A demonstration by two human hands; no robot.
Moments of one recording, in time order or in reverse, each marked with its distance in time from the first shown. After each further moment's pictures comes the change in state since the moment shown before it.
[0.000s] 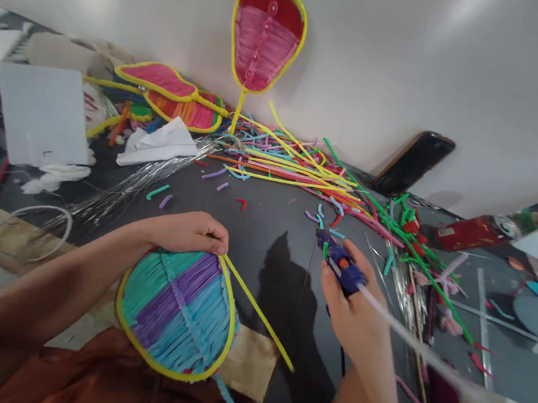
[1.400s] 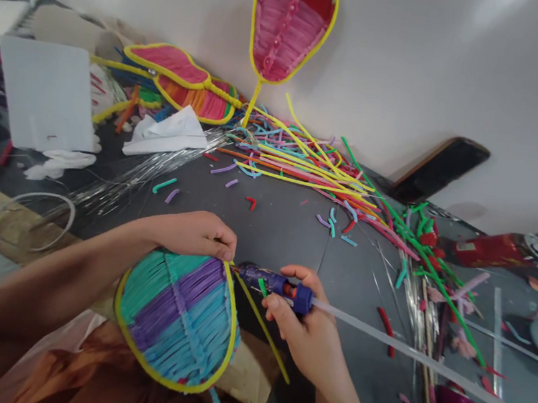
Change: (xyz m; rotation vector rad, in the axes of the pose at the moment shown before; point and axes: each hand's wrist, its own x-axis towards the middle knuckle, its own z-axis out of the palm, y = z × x) left_hand 0.000 0.003 -0.001 0.087 -0.066 -0.010; right_hand -0.030 -0.021 0.046 0.549 -0.474 0.156
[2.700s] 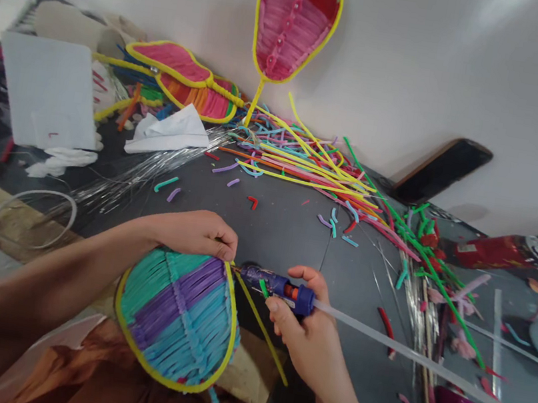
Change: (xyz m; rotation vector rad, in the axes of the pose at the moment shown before) left_hand -0.001 0.000 0.000 -0.014 -0.004 0.010; right_hand -0.007 -0.007 0.004 -0.024 0.076 0.016
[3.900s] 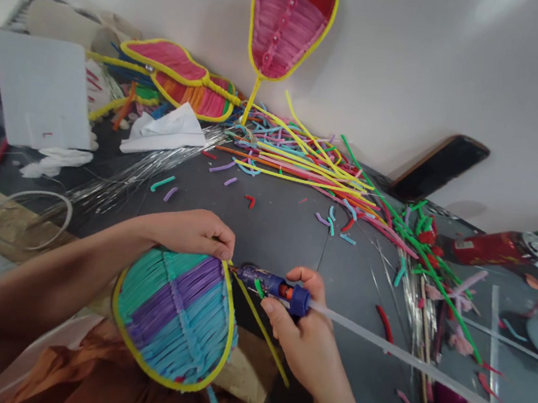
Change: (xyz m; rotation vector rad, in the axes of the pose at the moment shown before) left_hand 0.001 -0.002 0.001 0.000 0.004 0.008; right_hand -0.002 0.001 0.000 -0.071 0.013 0.029
